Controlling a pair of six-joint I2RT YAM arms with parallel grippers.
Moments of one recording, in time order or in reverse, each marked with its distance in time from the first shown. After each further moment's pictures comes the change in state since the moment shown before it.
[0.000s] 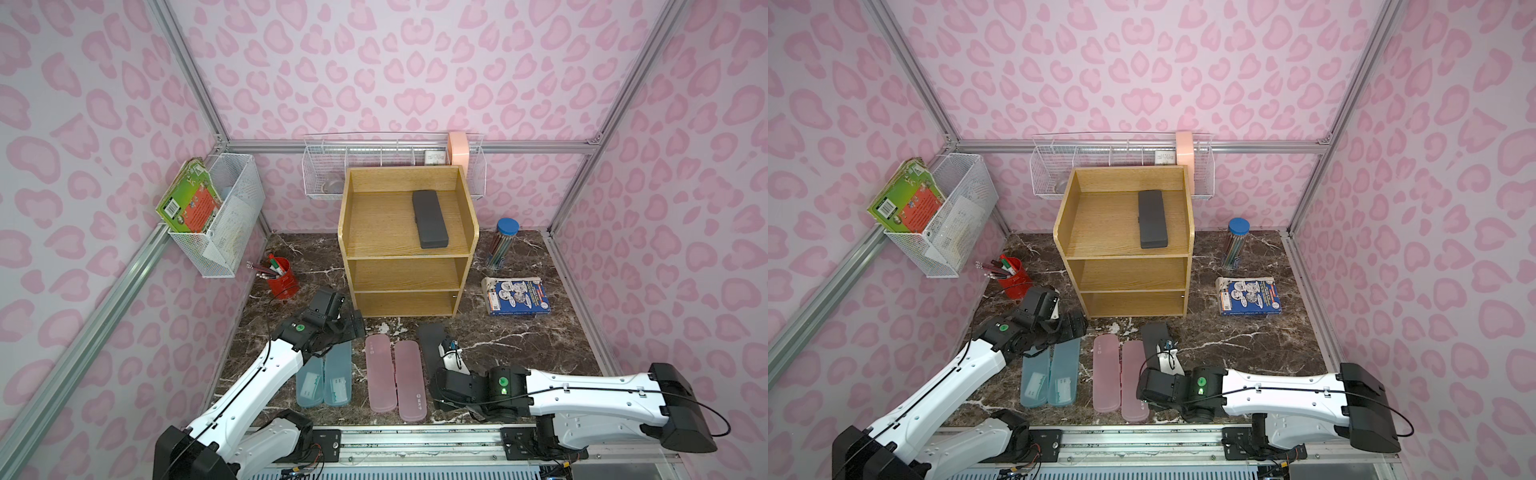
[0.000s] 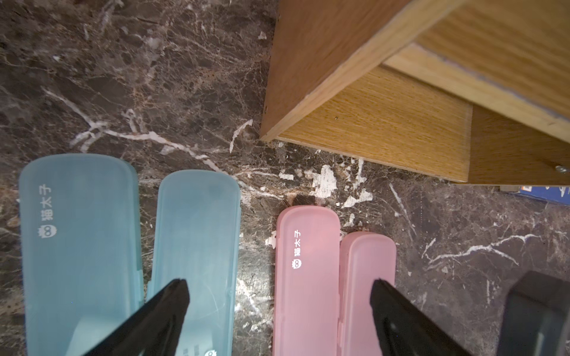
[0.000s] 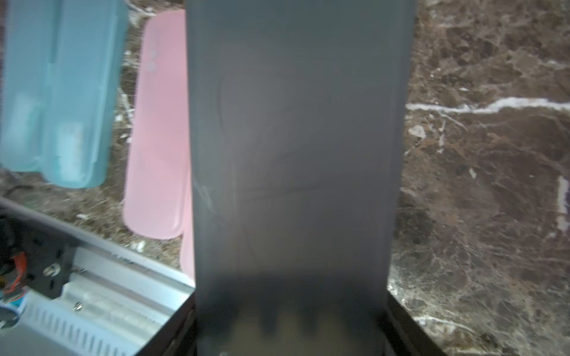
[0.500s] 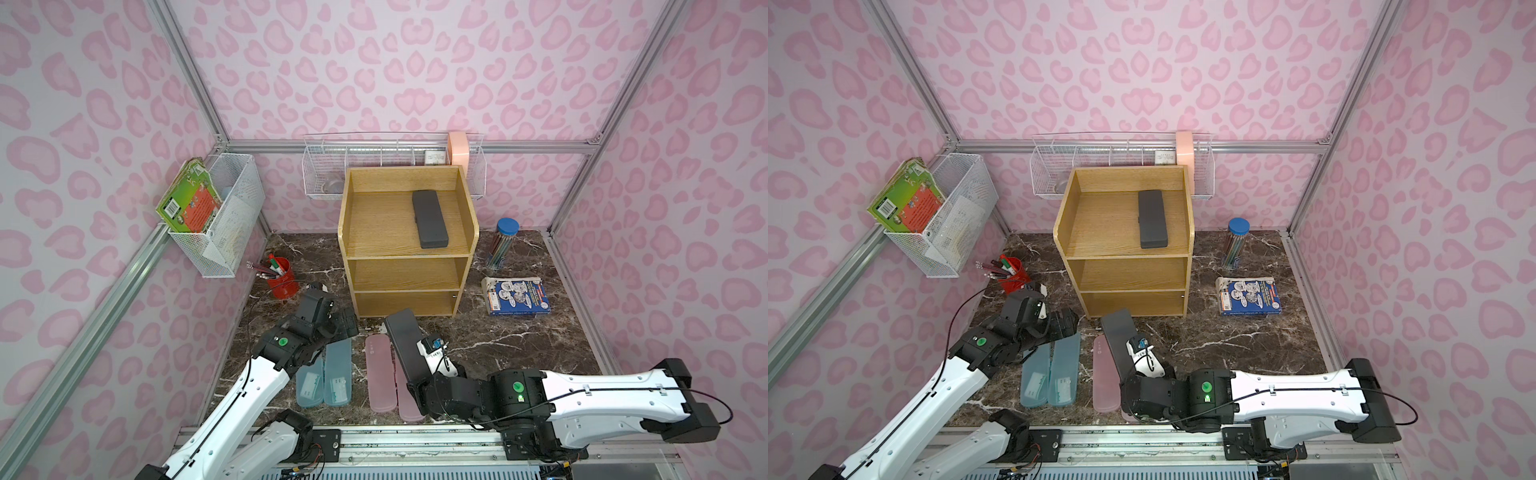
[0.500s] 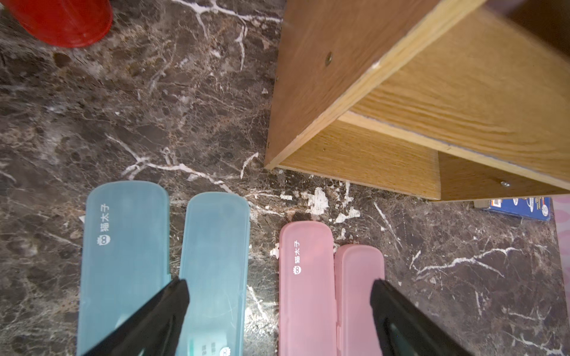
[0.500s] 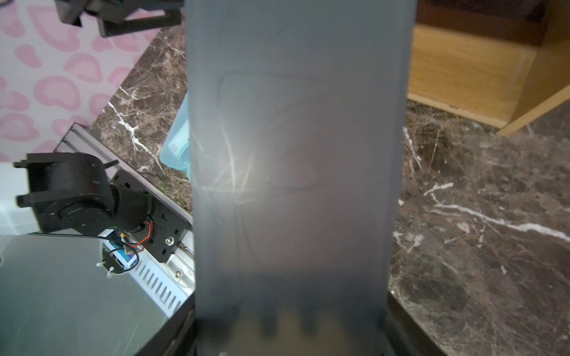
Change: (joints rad) left arm -0.004 -0.140 0.027 -0.043 -0.087 0.030; right arm 0.124 0.018 0.242 0.015 0.132 -0.199
